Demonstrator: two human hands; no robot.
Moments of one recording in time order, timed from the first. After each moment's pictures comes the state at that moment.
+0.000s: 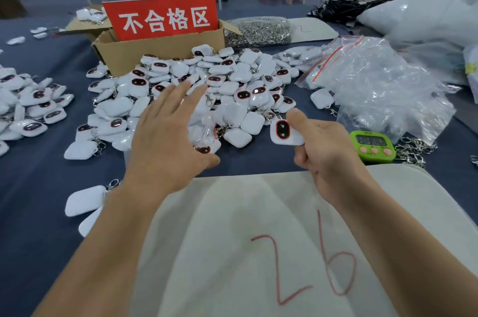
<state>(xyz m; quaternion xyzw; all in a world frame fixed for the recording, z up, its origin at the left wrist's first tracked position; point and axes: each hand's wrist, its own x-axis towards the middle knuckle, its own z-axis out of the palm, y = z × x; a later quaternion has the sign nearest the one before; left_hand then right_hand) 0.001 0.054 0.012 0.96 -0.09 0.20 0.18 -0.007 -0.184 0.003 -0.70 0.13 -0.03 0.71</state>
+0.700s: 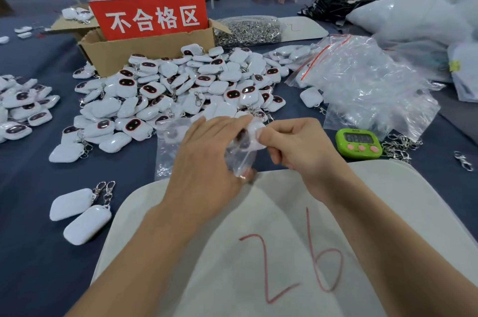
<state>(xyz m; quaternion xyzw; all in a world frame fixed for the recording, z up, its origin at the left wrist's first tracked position) -0.020 -0.005 -0.016 0.90 -0.22 0.24 0.28 -0.012 -0.184 0.005 -0.77 -0.01 0.02 0.63</state>
